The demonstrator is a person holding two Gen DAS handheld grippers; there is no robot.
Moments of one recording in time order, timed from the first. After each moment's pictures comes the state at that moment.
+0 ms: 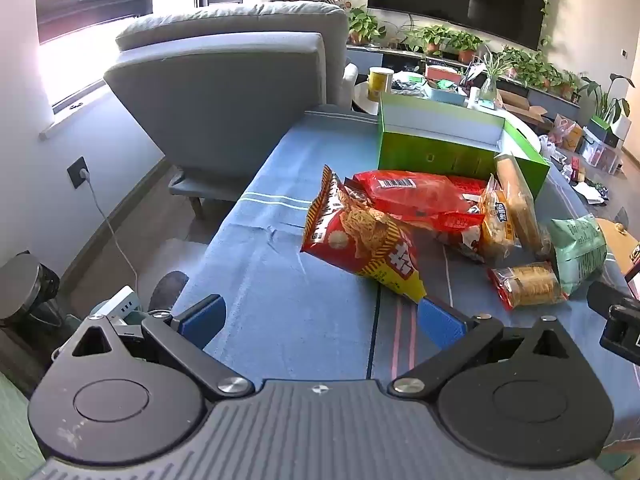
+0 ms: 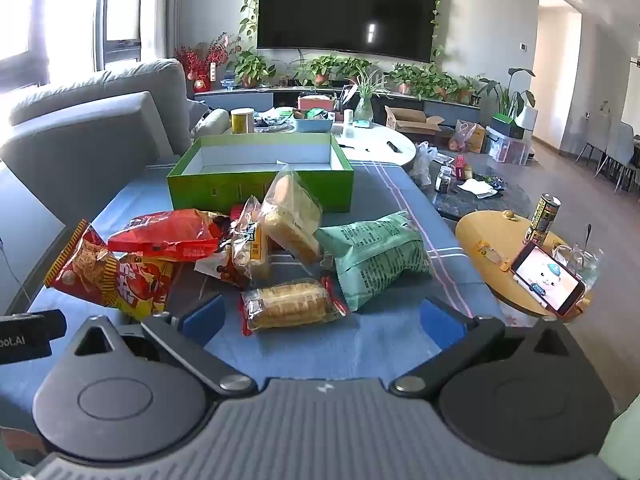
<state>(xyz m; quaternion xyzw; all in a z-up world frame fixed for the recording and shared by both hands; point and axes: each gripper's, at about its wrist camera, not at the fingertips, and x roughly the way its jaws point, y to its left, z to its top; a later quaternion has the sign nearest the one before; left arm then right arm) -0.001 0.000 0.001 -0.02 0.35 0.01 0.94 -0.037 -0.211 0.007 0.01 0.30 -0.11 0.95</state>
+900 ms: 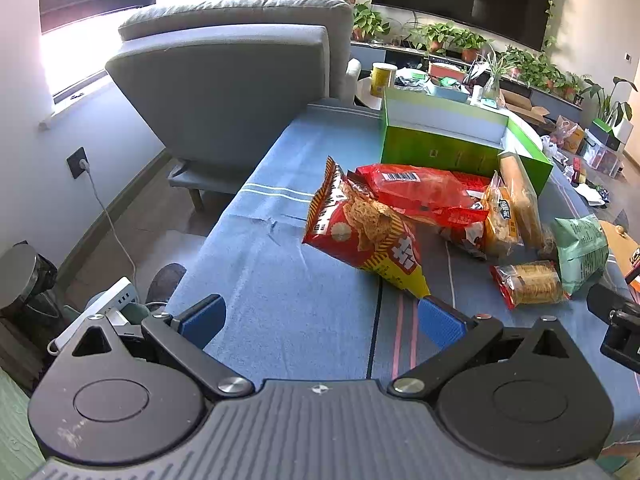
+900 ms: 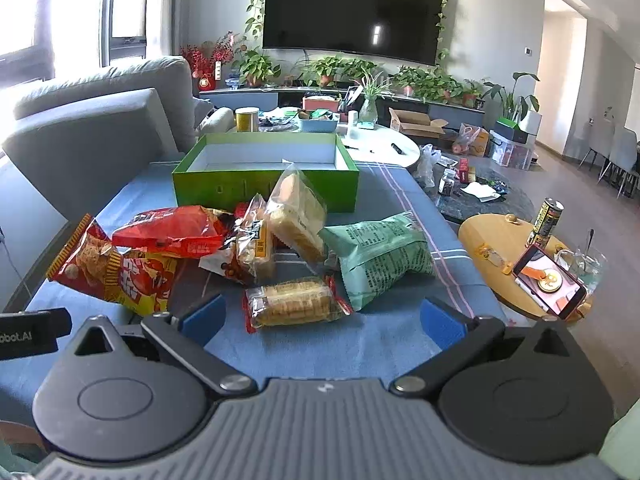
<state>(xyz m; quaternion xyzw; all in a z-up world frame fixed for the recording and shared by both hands) 0.001 0.002 -0.005 -0.03 0.37 0.01 0.93 -0.038 -0.207 0.004 0.00 0.29 -0.10 0.95</state>
